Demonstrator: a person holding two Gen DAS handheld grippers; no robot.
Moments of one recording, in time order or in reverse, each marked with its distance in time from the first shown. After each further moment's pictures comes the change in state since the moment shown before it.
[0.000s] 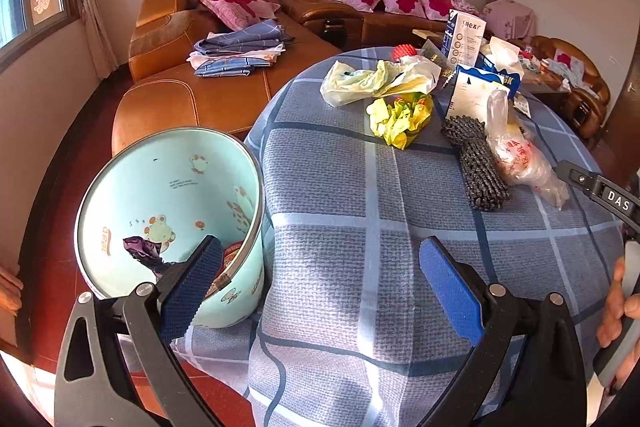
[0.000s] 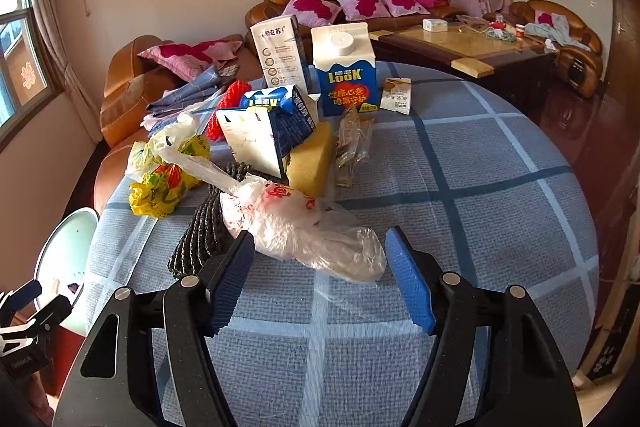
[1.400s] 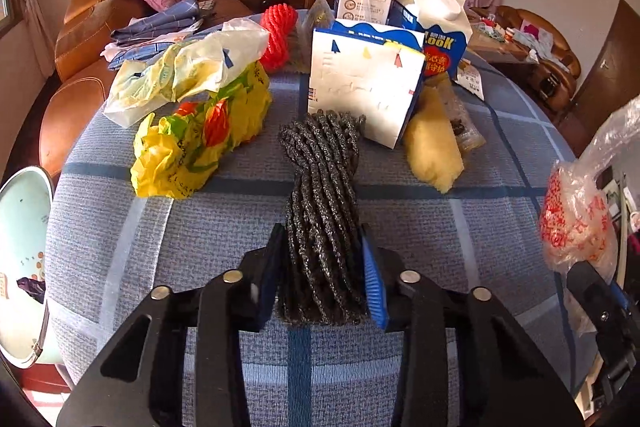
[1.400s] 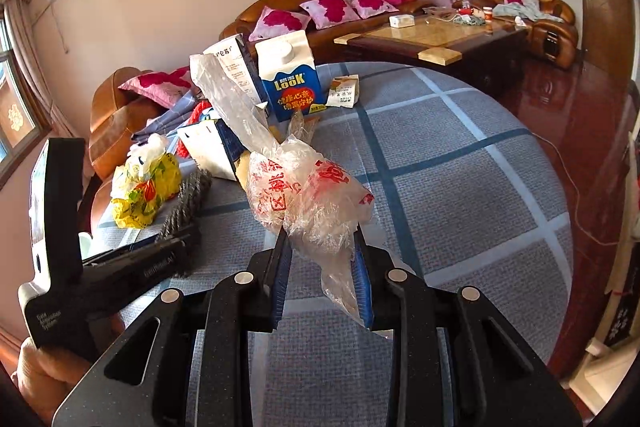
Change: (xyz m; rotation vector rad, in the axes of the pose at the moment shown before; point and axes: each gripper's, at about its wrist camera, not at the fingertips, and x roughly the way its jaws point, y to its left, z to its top) left arm 0.102 -0.137 0.049 0.042 0.118 -0.150; right arm -0.031 -0.046 -0.026 0.151 -0.048 -0.028
